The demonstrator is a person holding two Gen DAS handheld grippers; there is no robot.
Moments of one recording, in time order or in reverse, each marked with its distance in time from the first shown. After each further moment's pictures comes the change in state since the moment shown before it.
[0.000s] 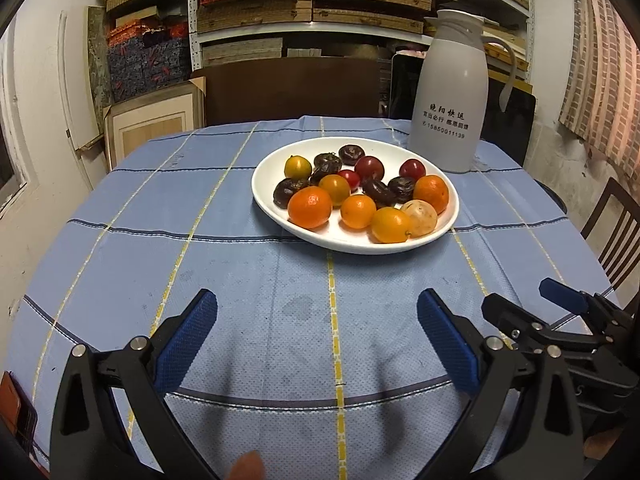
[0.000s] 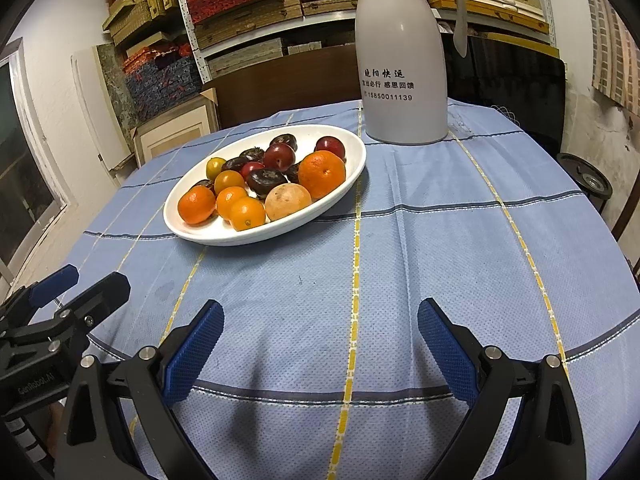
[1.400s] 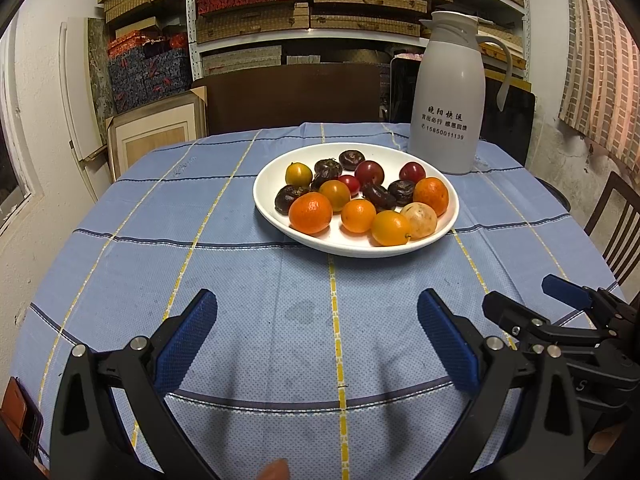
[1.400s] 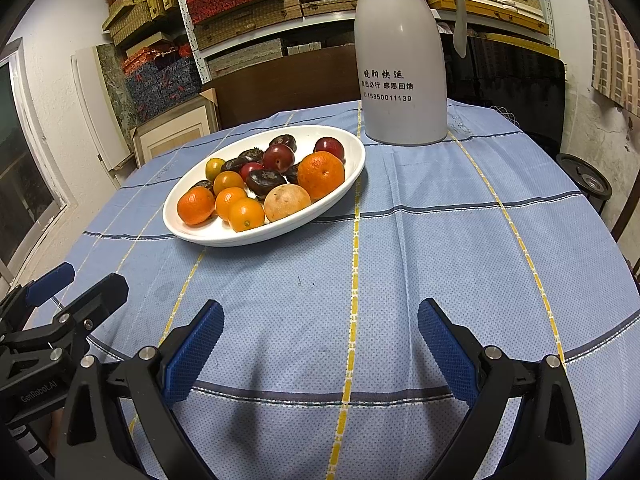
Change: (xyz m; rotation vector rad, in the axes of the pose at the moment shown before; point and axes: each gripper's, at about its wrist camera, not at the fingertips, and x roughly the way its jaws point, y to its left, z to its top) left arm -0.003 -0.005 -0.001 0.027 -0.032 0.024; right arm 0.001 -0.001 0.003 -0.002 -0.006 0.002
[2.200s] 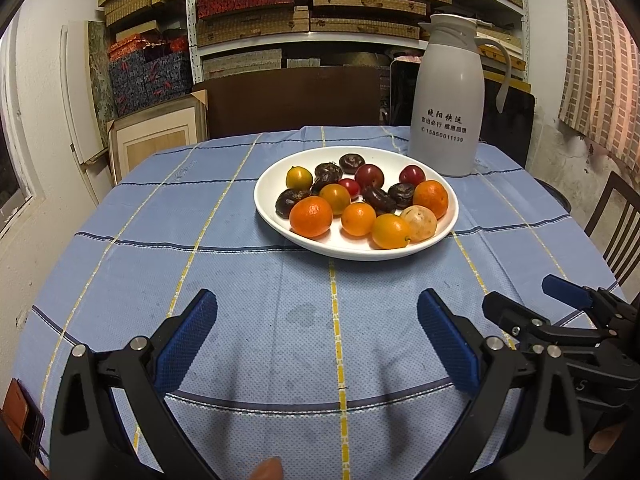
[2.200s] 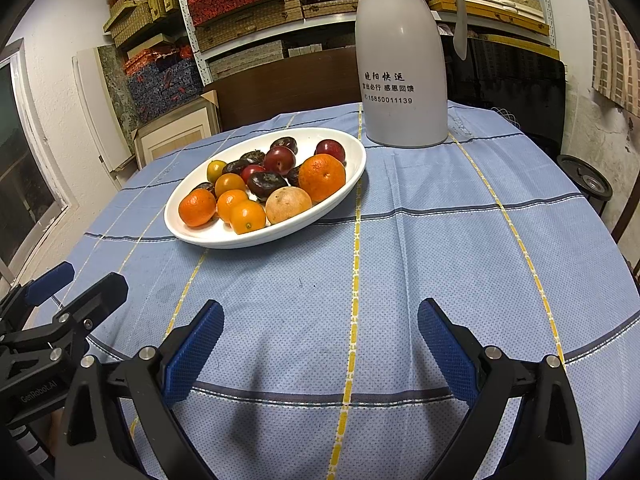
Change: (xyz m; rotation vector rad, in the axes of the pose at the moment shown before) left arm -0.002 0.000 0.001 0.002 -0.006 0.002; right arm -0.001 0.001 0.001 -0.001 -0.005 0.001
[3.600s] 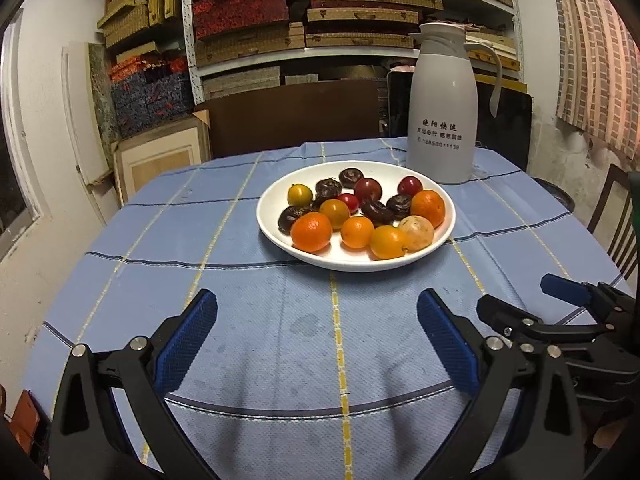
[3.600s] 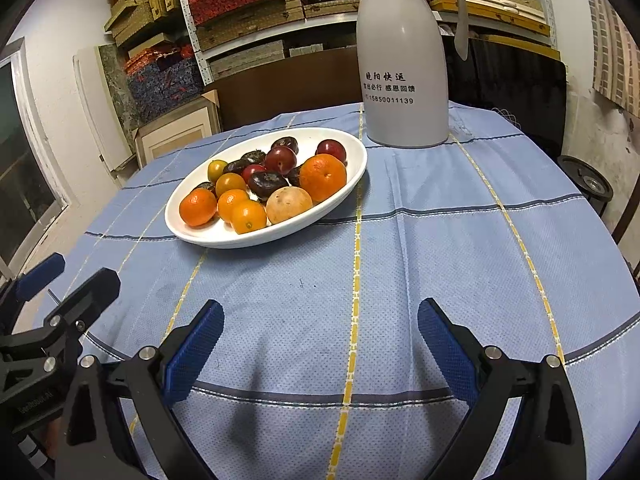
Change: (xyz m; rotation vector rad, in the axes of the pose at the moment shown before) left arm -0.009 -0.008 0.001 0.038 -0.049 0.015; right arm 0.000 -0.001 0.000 0.003 -0.002 0.001
